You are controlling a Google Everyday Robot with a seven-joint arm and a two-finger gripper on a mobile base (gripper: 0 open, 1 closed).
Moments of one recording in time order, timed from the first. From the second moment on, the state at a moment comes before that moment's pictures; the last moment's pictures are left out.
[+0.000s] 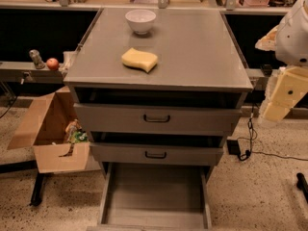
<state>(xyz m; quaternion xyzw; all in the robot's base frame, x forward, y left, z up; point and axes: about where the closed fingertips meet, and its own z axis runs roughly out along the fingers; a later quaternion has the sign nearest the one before) 0.438 -0.217 0.976 -0.60 0.78 -0.03 0.16</state>
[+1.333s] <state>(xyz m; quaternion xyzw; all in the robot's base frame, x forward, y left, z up) 0.573 -0.142 0.971 -0.60 0.75 0.05 0.29</state>
